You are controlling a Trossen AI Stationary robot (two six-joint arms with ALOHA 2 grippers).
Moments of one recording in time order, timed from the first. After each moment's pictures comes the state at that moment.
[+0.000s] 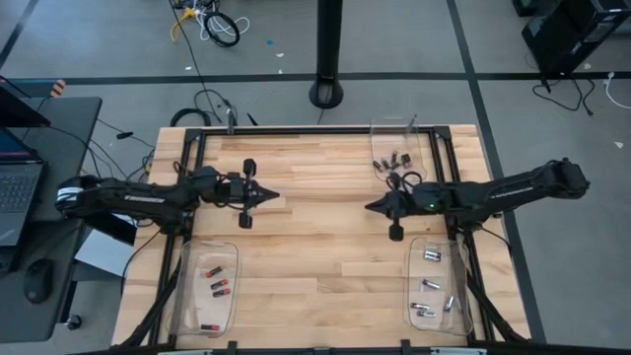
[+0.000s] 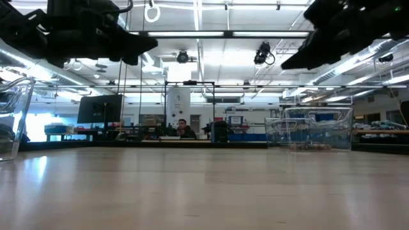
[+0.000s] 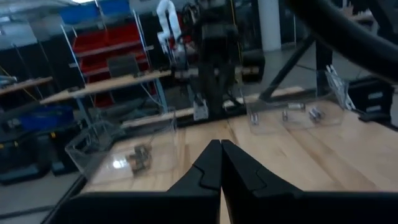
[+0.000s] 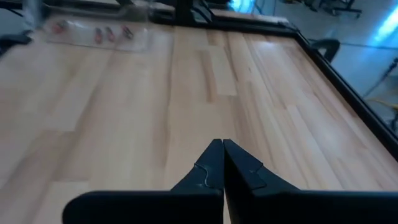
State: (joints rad) left arm 0.22 0.98 0.26 0.78 0.25 0.19; right arm 0.08 0.90 0.44 0.04 0.18 -0.05
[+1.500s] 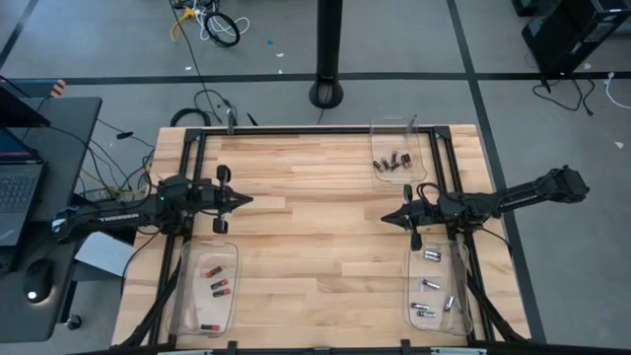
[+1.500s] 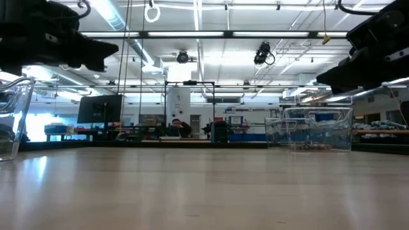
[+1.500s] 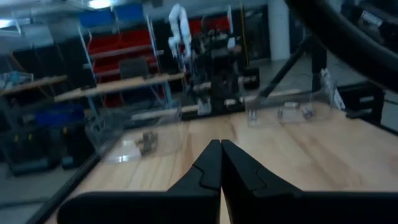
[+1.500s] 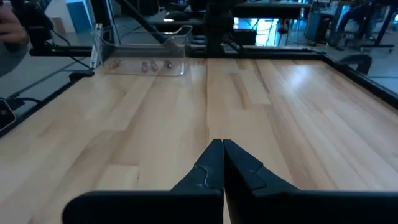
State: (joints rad) left arm 0.25 0.32 0.05 0.37 0.26 0.15; right arm 0.14 0.53 0.02 0.32 0.11 0.03
